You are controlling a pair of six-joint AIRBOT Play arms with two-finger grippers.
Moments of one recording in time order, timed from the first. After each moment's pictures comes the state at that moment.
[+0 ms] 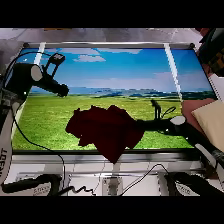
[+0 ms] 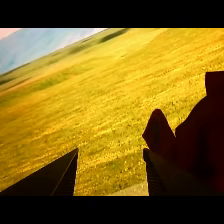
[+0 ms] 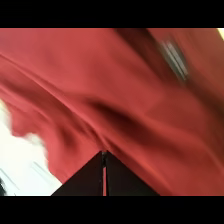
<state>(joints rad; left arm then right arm) -0.13 -1.39 1.48 1.59 -1.17 -1.25 0.16 -1.11 0.63 -0.47 0.85 1.02</state>
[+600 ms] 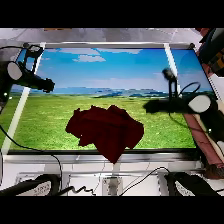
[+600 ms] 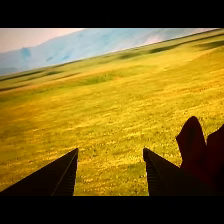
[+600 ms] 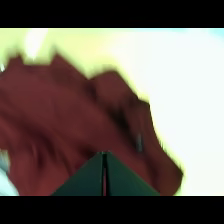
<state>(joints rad) -0.02 -1.31 1.48 1.59 -1.18 -1.28 0.16 -0.98 0.93 -1.03 1.06 1.29</state>
